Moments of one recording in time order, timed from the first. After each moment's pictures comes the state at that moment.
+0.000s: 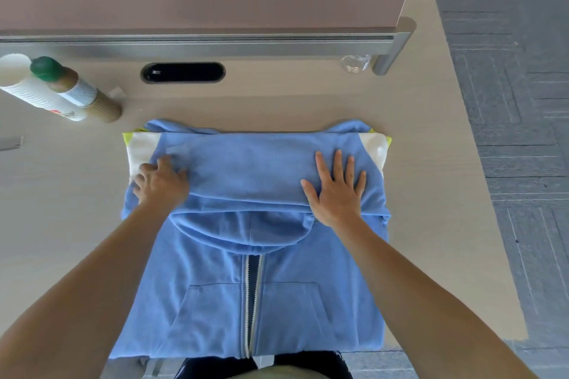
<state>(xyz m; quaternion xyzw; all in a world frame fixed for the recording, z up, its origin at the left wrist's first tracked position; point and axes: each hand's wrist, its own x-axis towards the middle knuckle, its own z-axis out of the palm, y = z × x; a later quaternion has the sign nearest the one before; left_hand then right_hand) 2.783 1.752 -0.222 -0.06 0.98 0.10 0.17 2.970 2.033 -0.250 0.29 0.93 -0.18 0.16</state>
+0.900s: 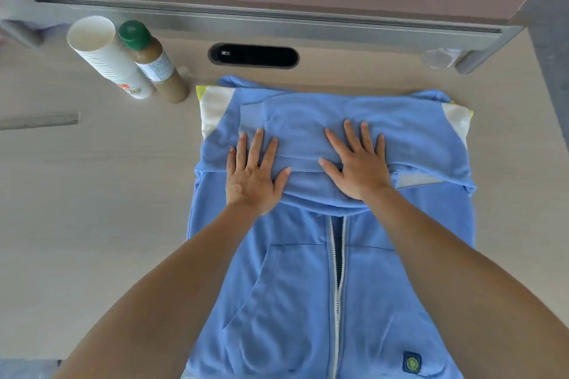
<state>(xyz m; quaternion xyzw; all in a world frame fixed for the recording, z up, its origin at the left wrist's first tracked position) 2.790 1.728 -0.284 0.26 0.96 0.09 0.10 2.861 1.957 -0.253 0.17 0.97 -0.05 0.16</state>
